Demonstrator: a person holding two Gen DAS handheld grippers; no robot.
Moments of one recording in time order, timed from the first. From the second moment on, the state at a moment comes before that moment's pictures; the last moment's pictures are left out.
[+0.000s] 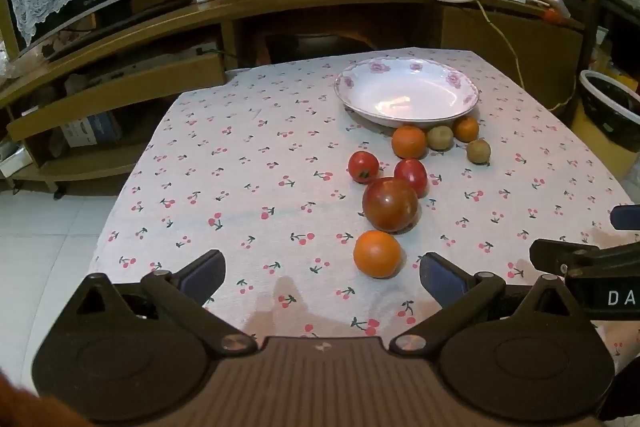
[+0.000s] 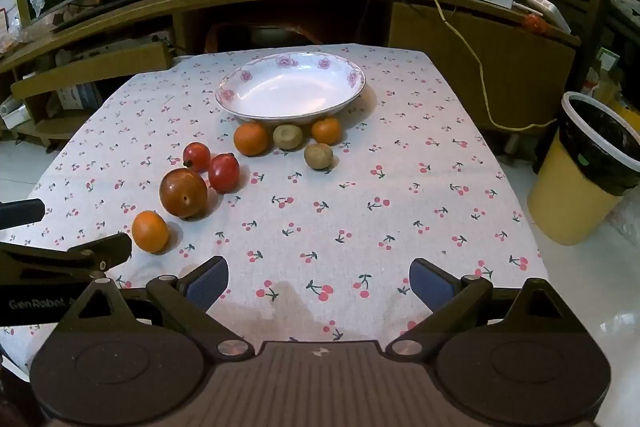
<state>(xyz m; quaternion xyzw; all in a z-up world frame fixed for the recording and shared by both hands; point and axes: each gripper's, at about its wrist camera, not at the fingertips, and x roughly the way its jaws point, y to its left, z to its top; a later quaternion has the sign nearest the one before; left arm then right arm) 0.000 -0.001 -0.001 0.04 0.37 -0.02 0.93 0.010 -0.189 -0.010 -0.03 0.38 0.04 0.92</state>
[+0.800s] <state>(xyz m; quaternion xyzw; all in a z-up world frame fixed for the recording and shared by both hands) 0.006 -0.006 -0.007 0.05 0.38 -0.03 0.92 0.020 -0.194 -0.024 -0.02 0.40 0.05 0.92</state>
